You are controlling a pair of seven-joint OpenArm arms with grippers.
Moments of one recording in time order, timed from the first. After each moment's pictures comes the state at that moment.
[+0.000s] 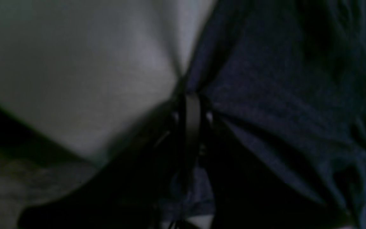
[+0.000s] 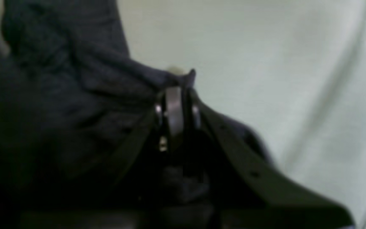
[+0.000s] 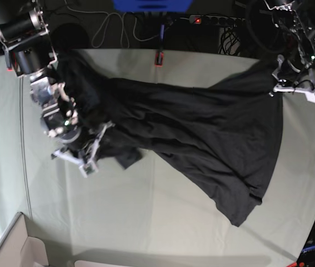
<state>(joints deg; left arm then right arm) 12.2 -3.9 -37.7 79.1 -25.4 -2.5 42.1 13.2 14.8 -16.7 60.8 0.9 10.3 -21.4</state>
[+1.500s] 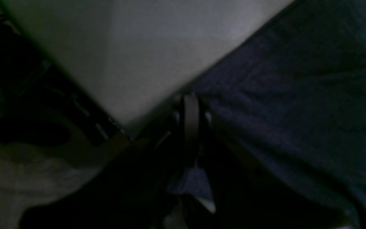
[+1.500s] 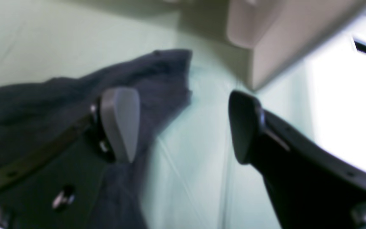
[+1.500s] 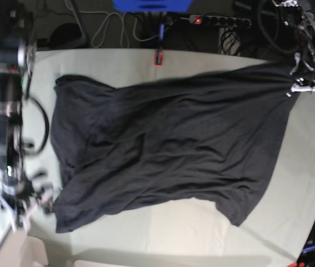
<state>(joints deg) 13.2 -3.9 -41.0 88.5 -22.5 0.0 44.3 17.5 16.6 7.8 73.9 0.3 13.1 -28.5</state>
